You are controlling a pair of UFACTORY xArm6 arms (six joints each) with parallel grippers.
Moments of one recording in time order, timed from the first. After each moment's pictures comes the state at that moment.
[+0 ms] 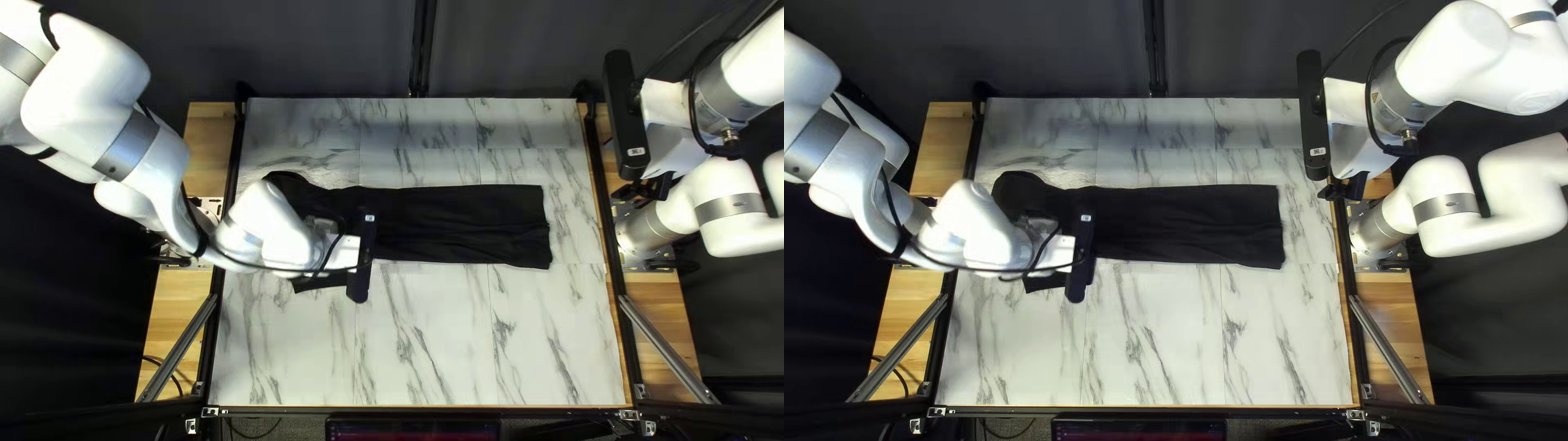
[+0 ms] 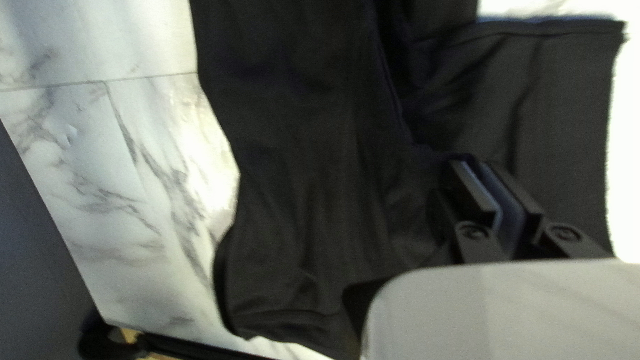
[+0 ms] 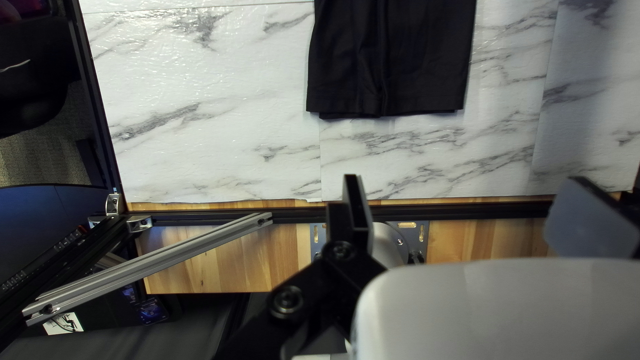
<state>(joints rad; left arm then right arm) -0.30 -0.24 -0.52 0.43 0.83 -0.46 0.06 -0.96 -0.79 0.00 1.58 0.08</state>
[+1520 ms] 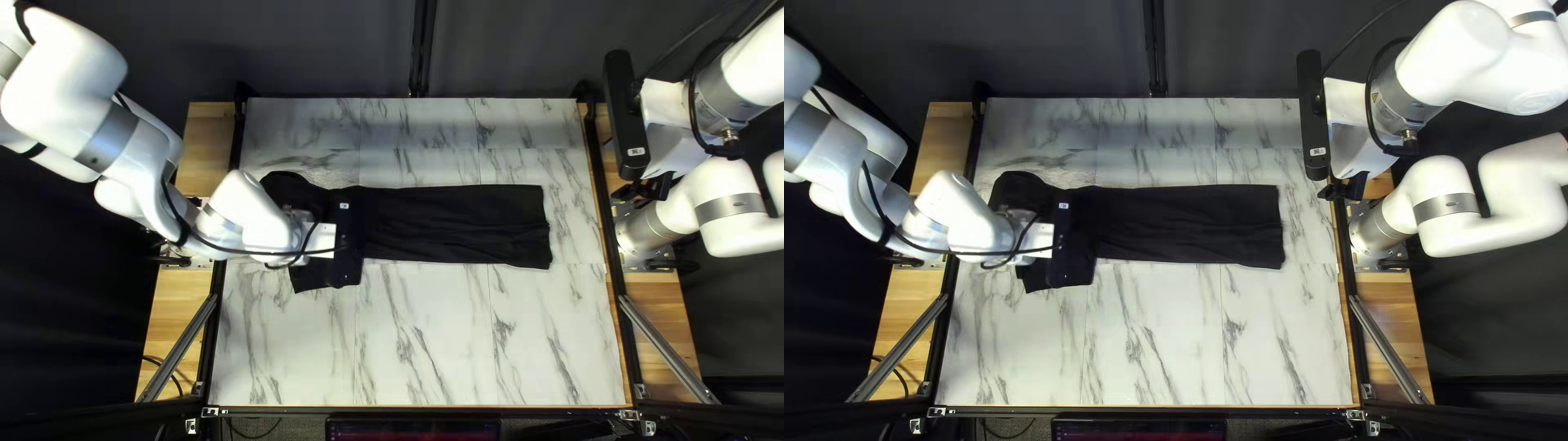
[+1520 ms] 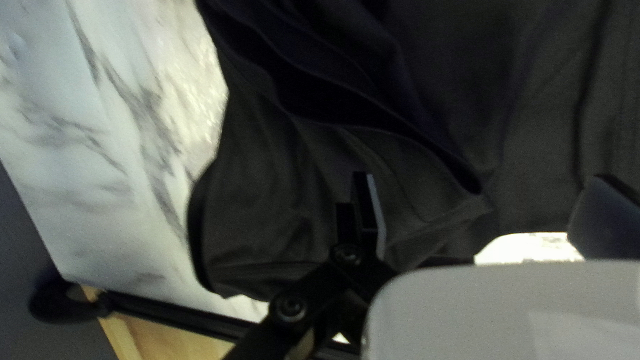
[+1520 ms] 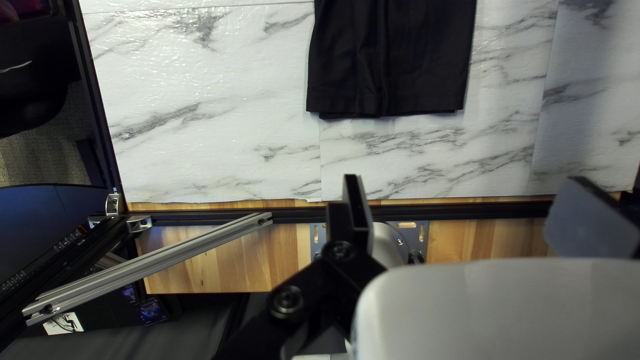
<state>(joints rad) -0.32 -0.30 -0.36 0.42 0.82 -0.62 0.06 -0.96 -0.79 0.00 1.58 0.08</state>
